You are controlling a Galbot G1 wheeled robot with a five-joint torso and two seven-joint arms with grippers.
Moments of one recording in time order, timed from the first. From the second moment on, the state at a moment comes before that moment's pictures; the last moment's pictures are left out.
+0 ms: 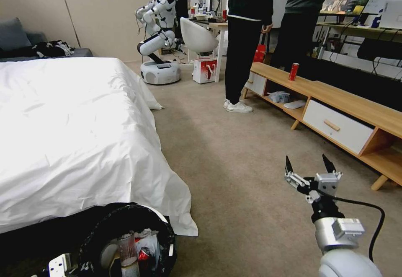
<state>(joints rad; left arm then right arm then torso) 1.82 -1.50 -0.94 -2.33 -0.72 0.72 -0.18 -1.48 1.03 0.50 2.18 0.25 0.02 0.40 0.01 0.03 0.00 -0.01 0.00</state>
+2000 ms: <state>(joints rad) 1.85 -1.50 -0.95 -2.37 -0.67 0.71 -0.07 -1.56 1.10 0.47 2.13 0.18 0.09 0.37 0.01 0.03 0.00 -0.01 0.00</state>
